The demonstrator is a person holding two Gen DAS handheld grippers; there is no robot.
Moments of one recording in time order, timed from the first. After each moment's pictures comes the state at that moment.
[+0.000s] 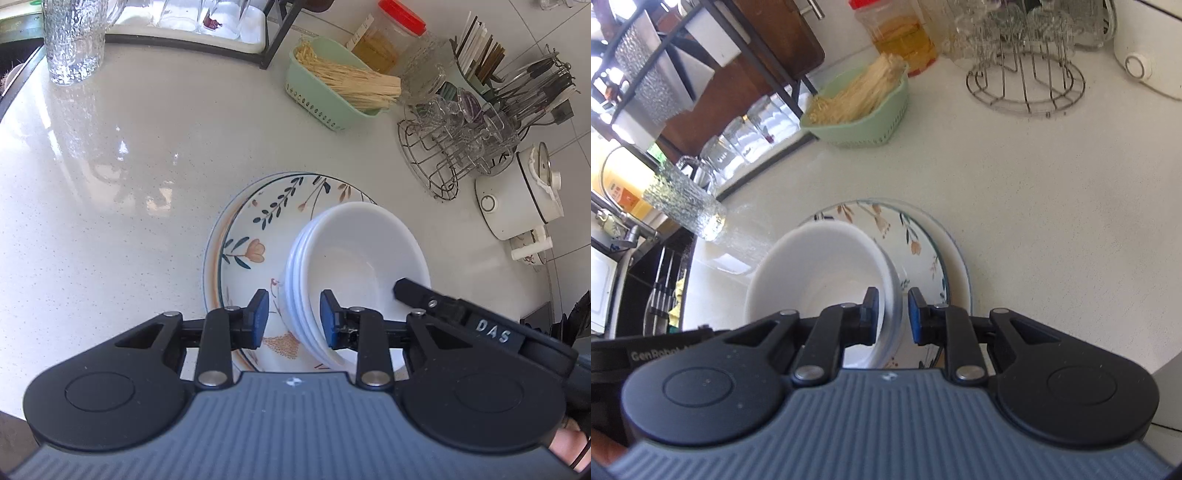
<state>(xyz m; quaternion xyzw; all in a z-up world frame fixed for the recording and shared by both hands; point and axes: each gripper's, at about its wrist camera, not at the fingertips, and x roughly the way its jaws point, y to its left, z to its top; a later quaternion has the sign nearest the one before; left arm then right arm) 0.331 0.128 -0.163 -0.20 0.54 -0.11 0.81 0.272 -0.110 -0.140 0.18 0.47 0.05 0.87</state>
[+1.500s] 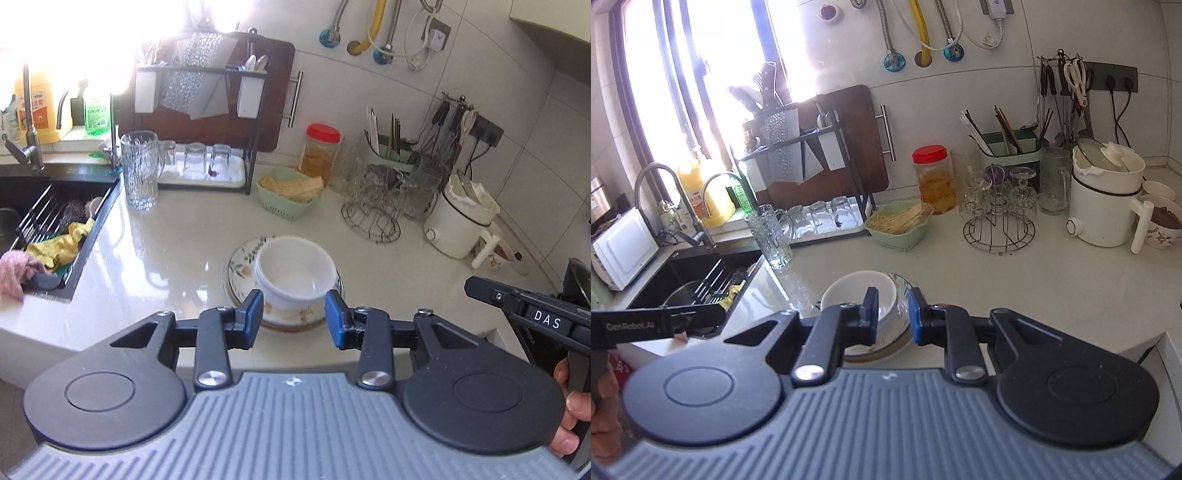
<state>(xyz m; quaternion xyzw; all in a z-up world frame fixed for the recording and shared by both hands) 0.073 0.079 -0.013 -0.09 0.34 -0.07 0.93 0.064 -0.158 -0.006 0.08 0.28 0.10 0.95</state>
